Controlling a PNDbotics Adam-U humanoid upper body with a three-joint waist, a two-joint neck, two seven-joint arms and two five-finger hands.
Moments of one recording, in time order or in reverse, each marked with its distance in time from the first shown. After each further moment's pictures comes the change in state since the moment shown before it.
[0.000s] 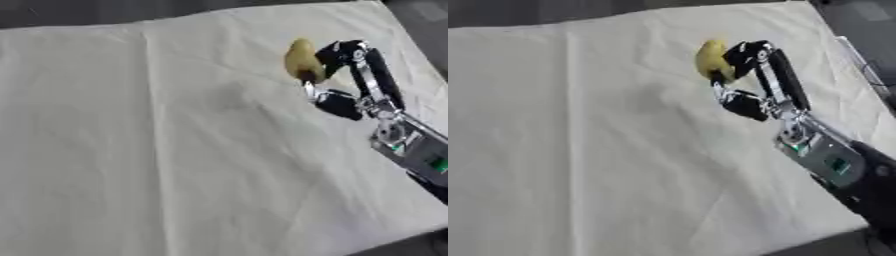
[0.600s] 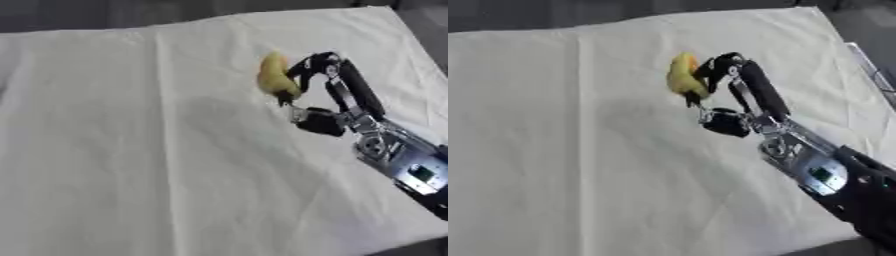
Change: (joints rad) left arm -0.074 -0.055 -0.060 -0.025 -0.008 -0.074 -0.098; right arm -0.112 0.004 0.127 0.000 0.115 -0.074 0.067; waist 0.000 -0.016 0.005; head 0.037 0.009
